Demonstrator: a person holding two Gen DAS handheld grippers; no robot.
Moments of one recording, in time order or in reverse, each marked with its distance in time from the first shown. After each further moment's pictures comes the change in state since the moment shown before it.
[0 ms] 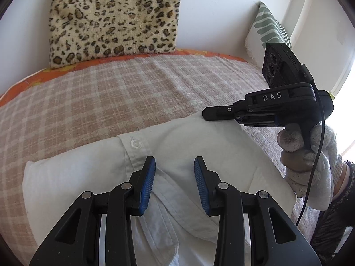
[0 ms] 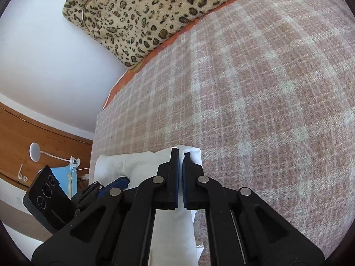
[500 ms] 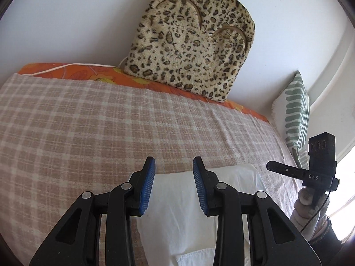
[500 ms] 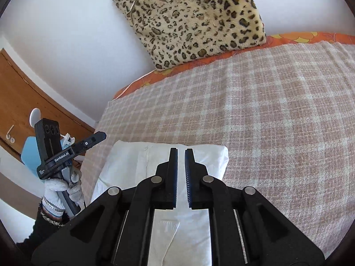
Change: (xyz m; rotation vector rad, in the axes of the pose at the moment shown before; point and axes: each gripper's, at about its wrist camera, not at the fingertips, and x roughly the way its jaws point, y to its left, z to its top) left arm -0.078 0.112 0.004 -0.343 -0.153 0.022; right arm -0.048 0.078 -0.026 -0.323 -0.067 -0.076
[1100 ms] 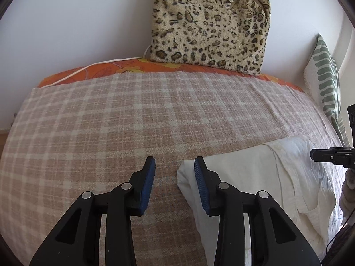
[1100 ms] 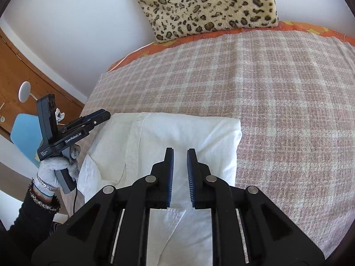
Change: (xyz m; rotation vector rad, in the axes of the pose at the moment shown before) left arm 0.014 0.025 -0.015 0.159 0.042 0.292; right arm 0.019 0.002 -0.015 -0.040 0.110 -0.051
